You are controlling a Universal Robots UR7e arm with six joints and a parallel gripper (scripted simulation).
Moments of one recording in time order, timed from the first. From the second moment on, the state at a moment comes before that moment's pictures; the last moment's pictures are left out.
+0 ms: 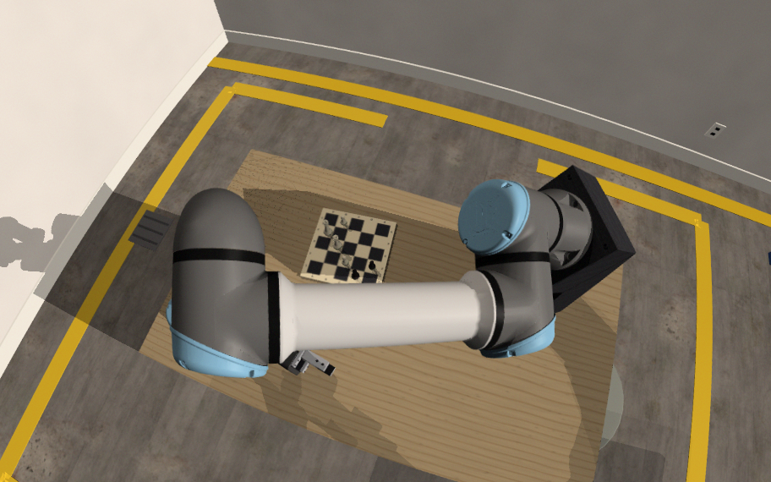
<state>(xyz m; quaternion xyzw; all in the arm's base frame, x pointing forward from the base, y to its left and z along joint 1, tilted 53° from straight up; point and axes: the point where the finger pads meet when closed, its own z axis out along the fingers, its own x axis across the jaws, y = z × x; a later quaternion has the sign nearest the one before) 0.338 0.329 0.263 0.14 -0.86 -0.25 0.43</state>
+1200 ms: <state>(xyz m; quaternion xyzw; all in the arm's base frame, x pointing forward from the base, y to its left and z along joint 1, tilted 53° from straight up) 0.370 0.304 0.261 0.06 -0.87 -0.24 0.41</state>
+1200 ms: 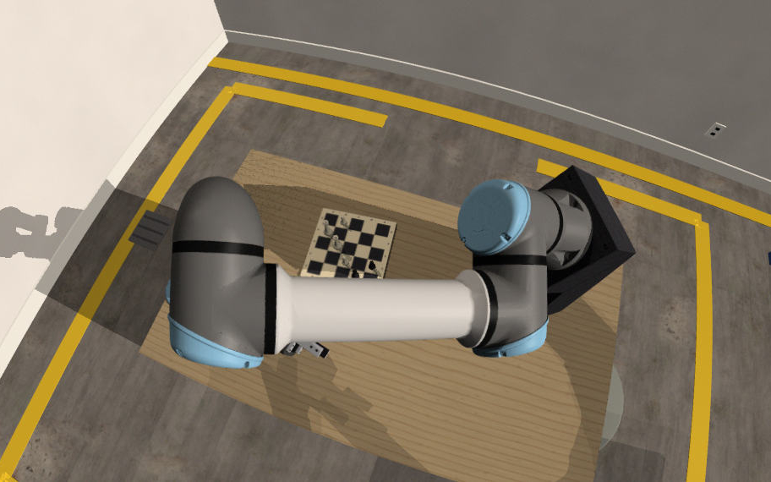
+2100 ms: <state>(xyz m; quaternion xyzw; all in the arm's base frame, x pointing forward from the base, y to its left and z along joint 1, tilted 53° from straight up) 0.533 0.170 0.247 -0.36 -0.87 -0.18 0.28</state>
